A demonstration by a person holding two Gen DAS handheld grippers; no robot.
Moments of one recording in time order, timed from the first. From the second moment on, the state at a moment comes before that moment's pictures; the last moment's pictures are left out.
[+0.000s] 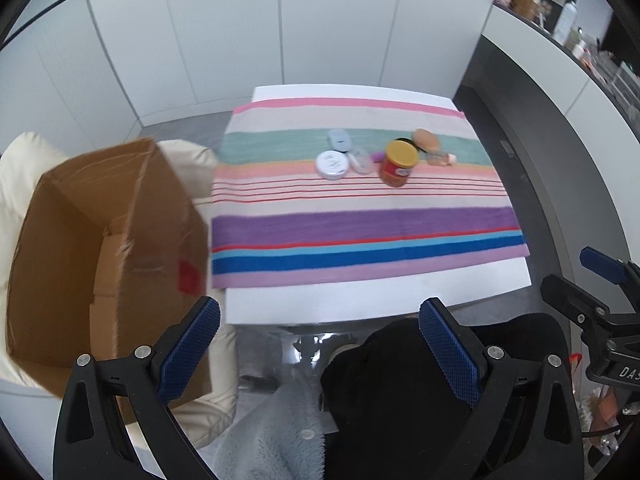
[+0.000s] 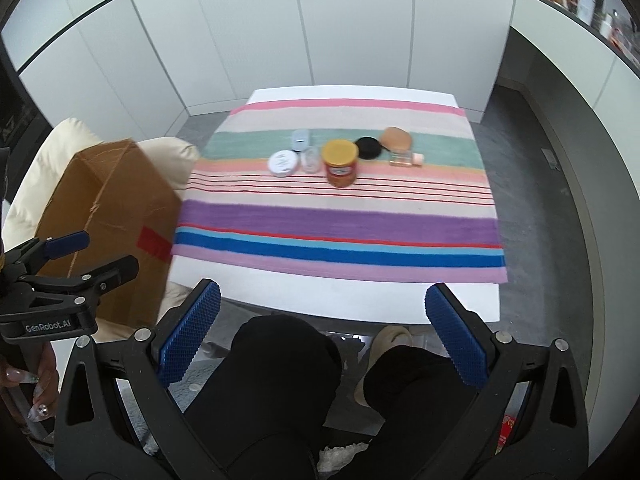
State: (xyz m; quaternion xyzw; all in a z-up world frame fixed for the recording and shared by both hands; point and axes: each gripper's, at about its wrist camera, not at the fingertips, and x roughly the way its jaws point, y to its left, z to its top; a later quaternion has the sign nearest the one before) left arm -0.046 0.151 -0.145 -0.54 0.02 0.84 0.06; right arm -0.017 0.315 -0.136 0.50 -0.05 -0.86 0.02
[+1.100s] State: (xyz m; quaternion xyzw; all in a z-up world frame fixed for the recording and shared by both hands) left arm -0.249 0.290 -0.303 -0.53 0.05 0.84 0.09; right arm -0.249 0.461 -0.325 0.52 -0.10 -0.84 -0.04
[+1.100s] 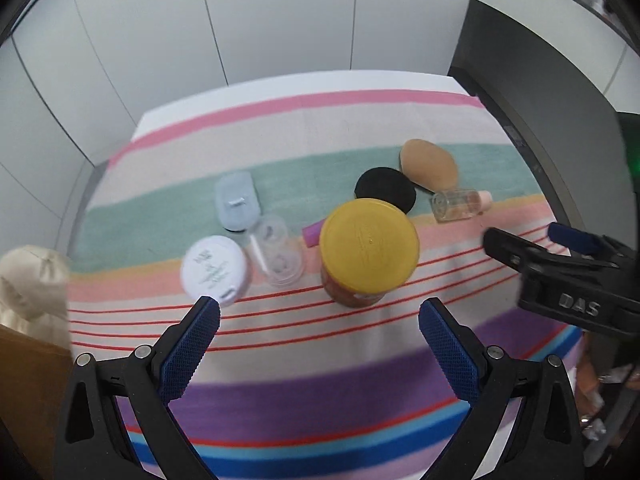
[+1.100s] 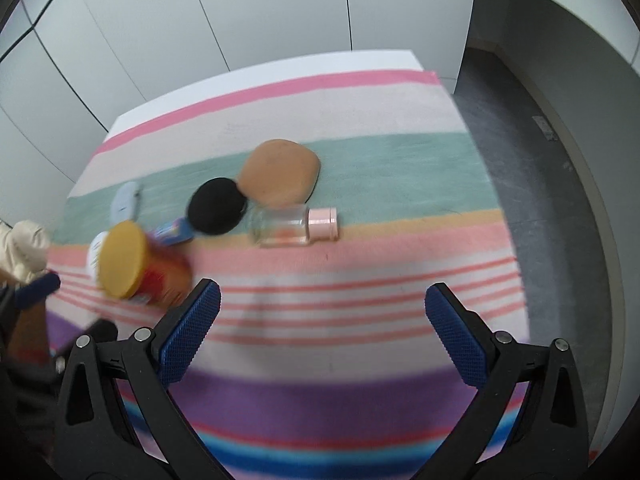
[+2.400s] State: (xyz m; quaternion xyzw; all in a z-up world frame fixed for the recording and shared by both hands) left arm -0.289 0.307 -0.310 -0.50 0.04 0.86 0.05; right arm -0.272 0.442 -0.323 0.50 -0.03 -0.86 -0.07
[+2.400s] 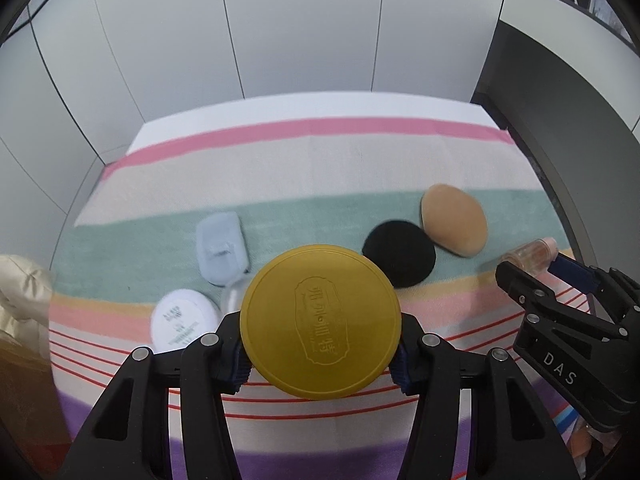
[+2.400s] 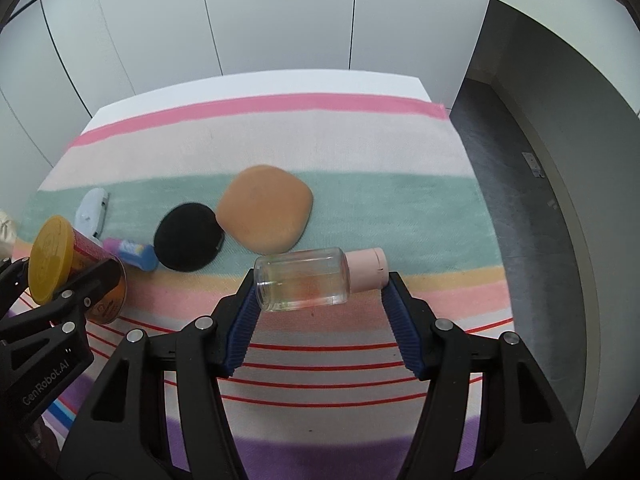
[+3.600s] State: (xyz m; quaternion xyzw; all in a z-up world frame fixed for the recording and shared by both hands) left arm -0.282 0.229 -0.078 -0.41 0.02 0.91 0.01; right arm -0.249 0.397 -0.063 0.39 0.00 -0.92 -0.02
